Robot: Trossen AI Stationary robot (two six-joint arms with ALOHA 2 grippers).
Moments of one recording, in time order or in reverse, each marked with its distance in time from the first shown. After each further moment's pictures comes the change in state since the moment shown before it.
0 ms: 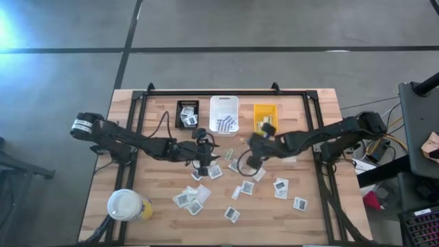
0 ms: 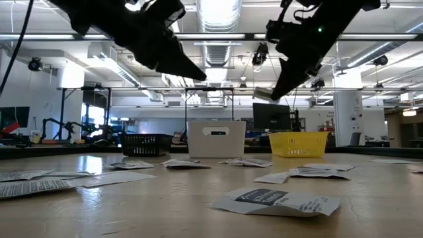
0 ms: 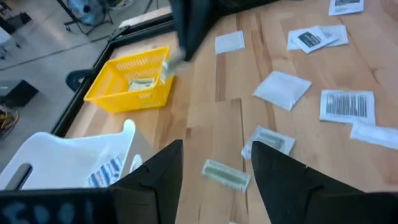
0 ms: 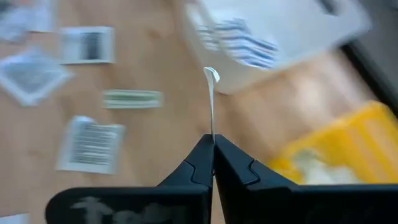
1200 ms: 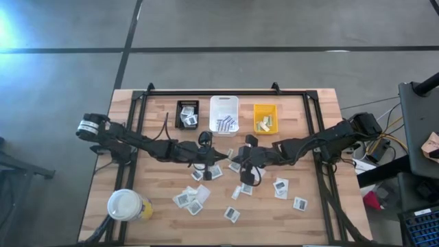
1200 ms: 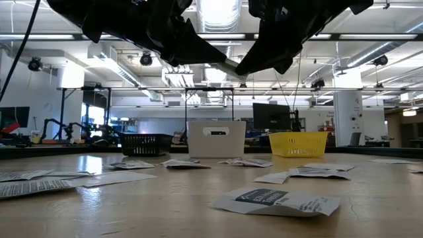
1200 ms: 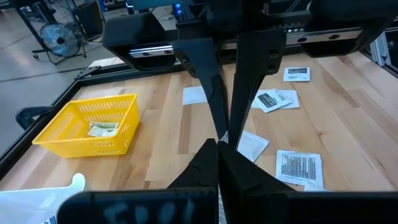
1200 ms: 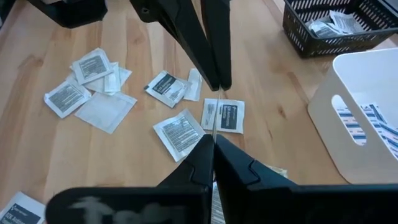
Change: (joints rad) left arm -0.002 0.081 0.000 0.267 0.142 -0.060; right arm 0.089 0.078 0.001 0.421 -0.225 -0.127
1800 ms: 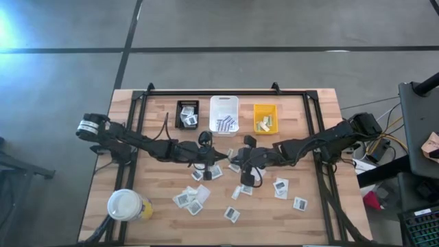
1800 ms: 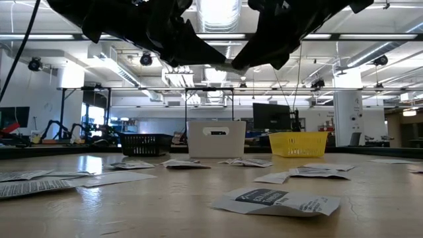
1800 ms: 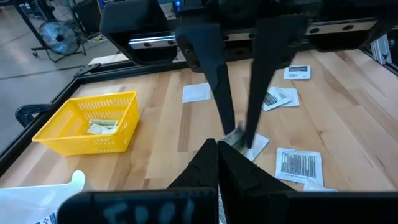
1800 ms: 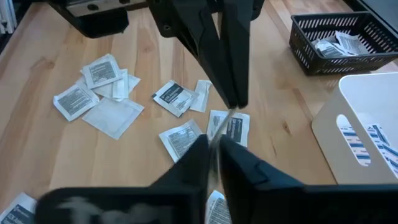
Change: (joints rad) left arm -0.001 0.000 0.000 -0.009 0.000 -0.003; right arm 0.011 0.001 -0.001 0.046 -0.002 -0.061
